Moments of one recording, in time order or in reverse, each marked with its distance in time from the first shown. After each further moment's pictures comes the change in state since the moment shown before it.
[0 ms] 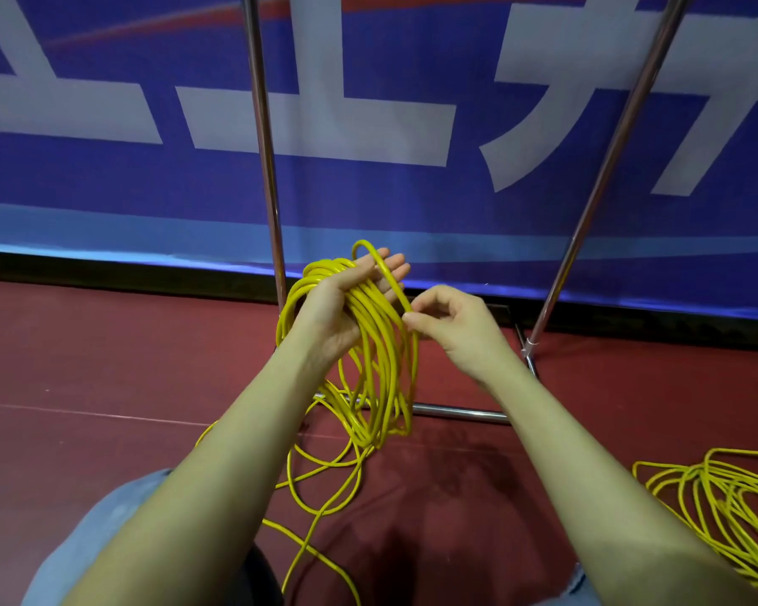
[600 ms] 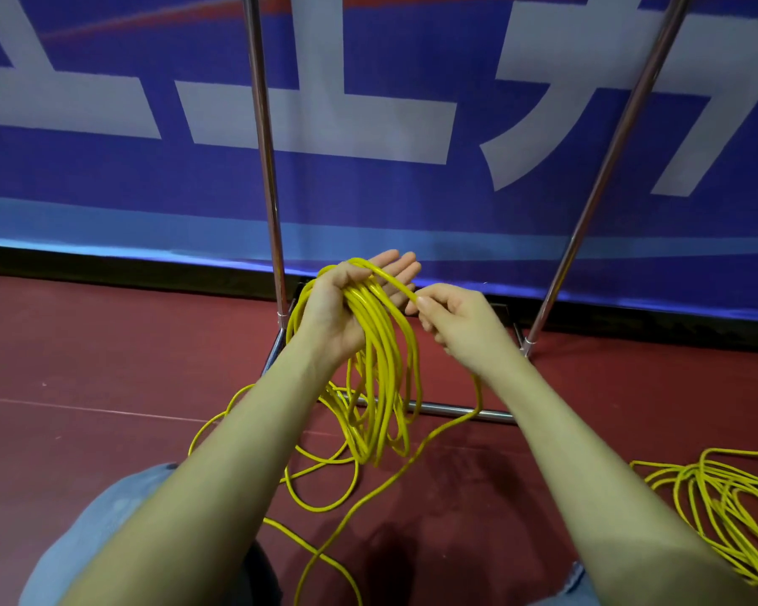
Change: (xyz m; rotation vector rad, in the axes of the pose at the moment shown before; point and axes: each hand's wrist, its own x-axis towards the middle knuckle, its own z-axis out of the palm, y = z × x) left_hand -0.001 -0.007 0.002 -0.149 -0.019 -0.077; right_hand -0.003 -0.010 -0.004 -0.178 -0.023 -0.027
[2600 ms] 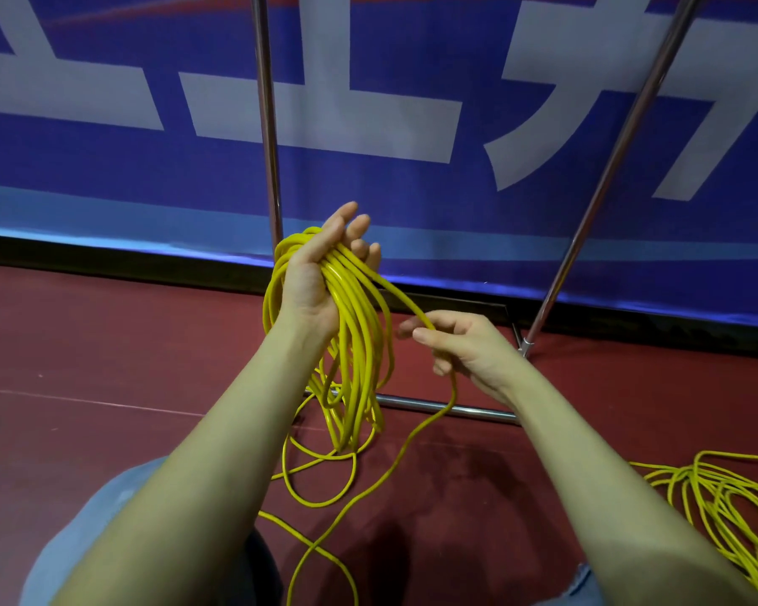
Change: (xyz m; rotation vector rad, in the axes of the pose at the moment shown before) left_hand -0.015 0.025 0.014 -0.084 -0.044 0.274; right_hand -0.011 0.023 -0.004 0.330 -0.204 0.225
